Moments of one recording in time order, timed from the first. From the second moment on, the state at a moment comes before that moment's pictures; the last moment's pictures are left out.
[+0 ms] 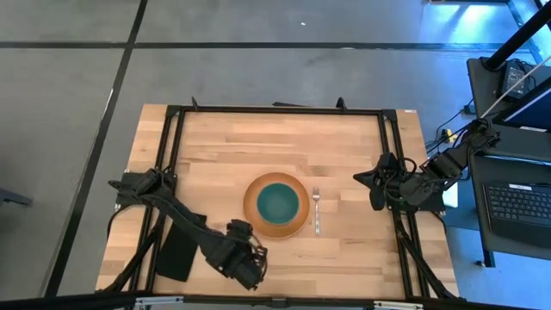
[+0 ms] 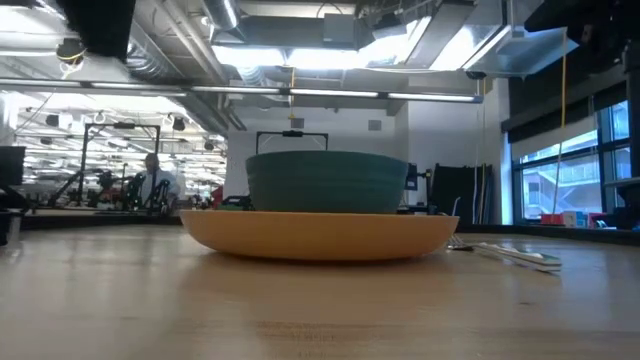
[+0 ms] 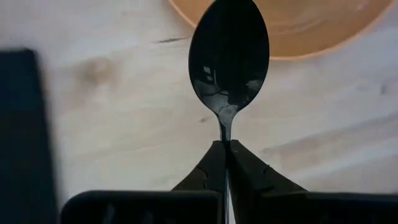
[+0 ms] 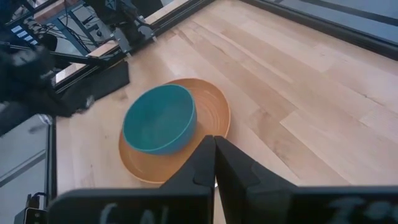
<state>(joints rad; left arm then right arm) -0.64 2.04 1.82 -1.33 -0.27 -2.00 0.64 0.74 0.84 -0.84 0.77 0.99</state>
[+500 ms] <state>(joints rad) -0.20 2.04 2.21 -1.57 0.06 -1.15 0.64 0.74 0.84 -0.81 0.77 0.99</state>
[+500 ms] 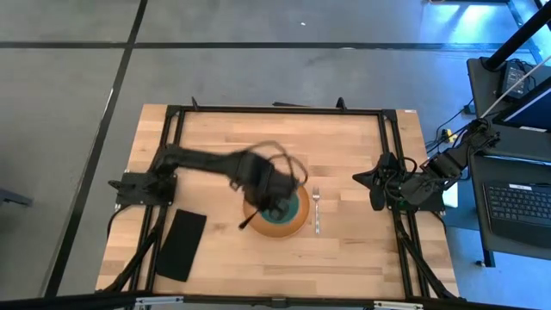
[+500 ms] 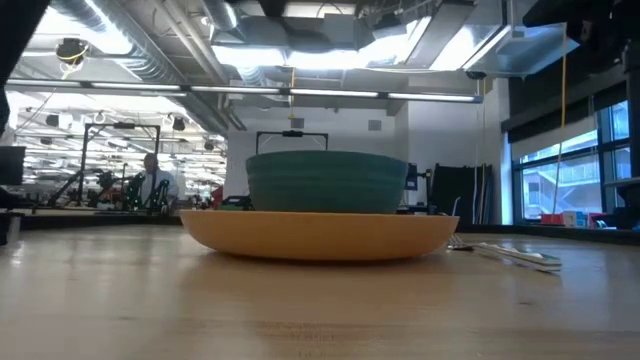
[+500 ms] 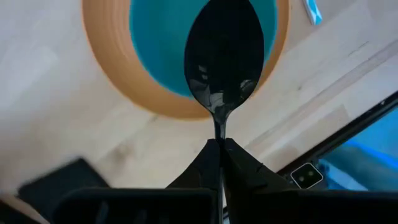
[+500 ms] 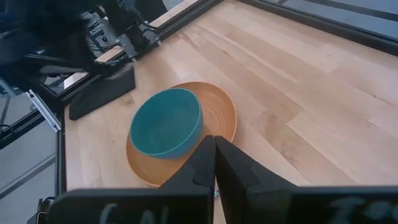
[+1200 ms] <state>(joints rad) -0.04 2.04 1.90 -1.26 0.28 -0.96 0.64 0.74 0.84 -0.84 0.77 0.99</state>
